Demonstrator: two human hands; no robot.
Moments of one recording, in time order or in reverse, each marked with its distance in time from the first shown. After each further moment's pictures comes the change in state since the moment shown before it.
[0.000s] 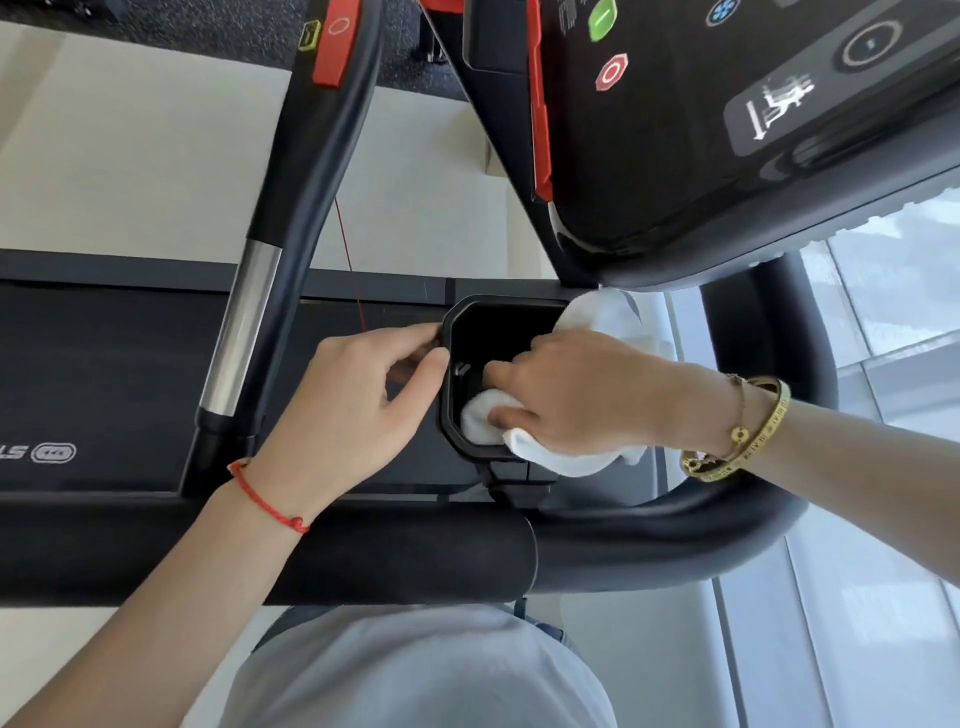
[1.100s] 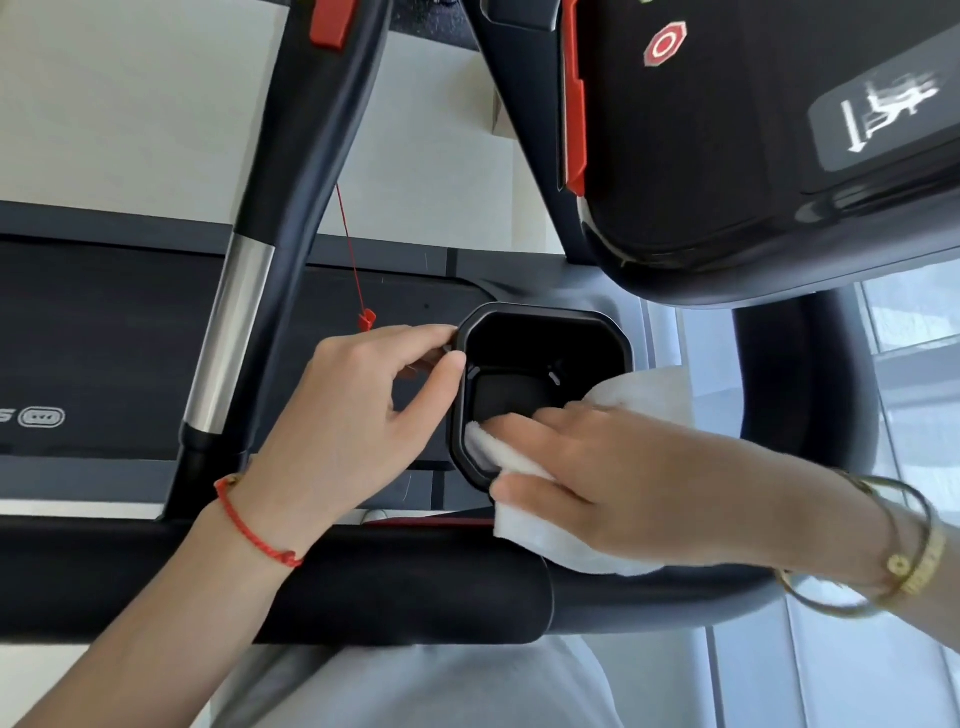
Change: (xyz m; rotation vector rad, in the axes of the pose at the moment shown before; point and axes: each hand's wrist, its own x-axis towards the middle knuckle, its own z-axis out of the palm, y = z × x) left_hand 0.010 -0.010 -0.001 0.026 -0.010 -0.018; right_hand -0.029 -0.018 -0.001 0.308 -0.023 -0.102
